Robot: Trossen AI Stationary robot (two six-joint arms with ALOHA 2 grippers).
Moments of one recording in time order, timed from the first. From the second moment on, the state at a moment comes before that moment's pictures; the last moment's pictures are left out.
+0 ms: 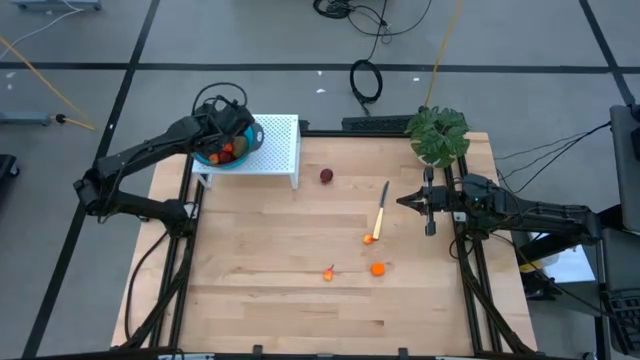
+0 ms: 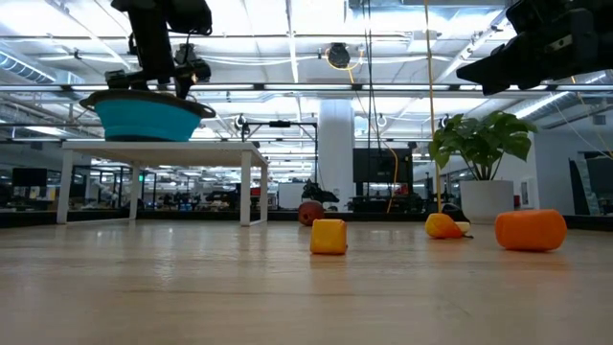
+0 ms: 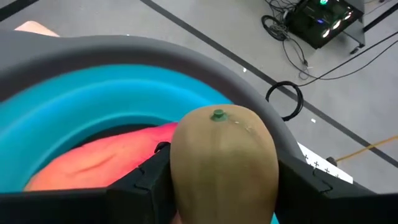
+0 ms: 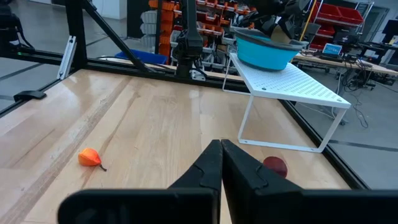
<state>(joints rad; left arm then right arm) 0.63 1.24 1.15 -0.91 -0.67 -1.34 -0.19 0.35 0.26 -0.02 -0.15 -0.17</state>
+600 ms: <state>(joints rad) 0.62 1.19 1.17 -0.88 -0.61 -1.24 -0.19 0.35 0.26 -0.02 -0.15 -0.17</state>
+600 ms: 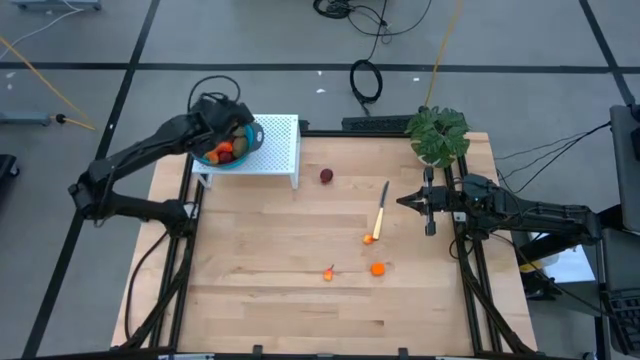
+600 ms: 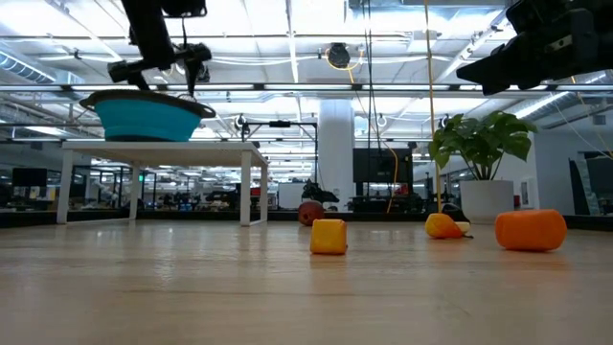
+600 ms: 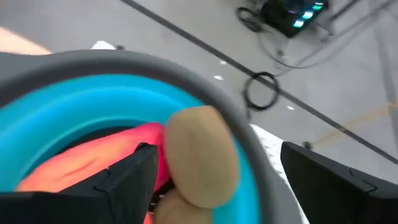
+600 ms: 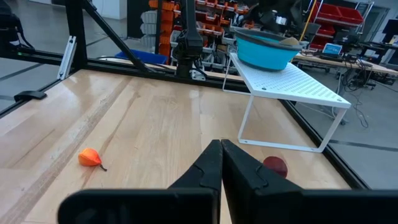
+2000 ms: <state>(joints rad) -0.11 1.14 1.04 -0.47 -0.52 -0.70 -0.19 0.55 0.26 0.17 -0.24 -0.09</state>
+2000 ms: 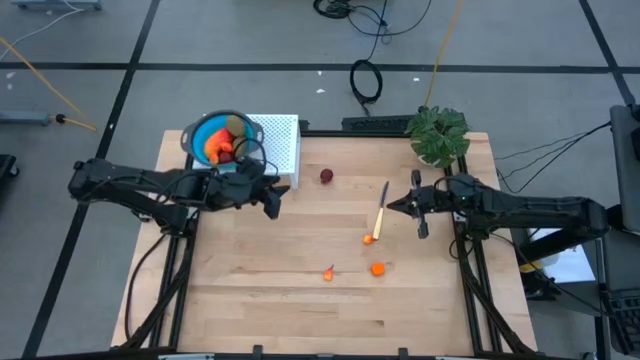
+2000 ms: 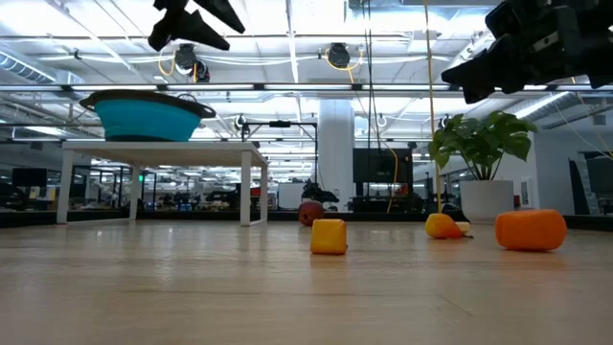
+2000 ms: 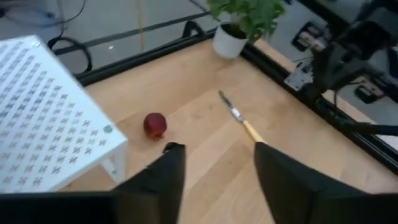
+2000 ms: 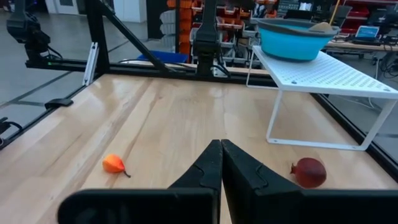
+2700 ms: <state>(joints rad) -0.13 0.72 0.63 -0.05 -0.28 -0.39 -0.19 0.99 0.57 0.15 -0.18 -0.17</state>
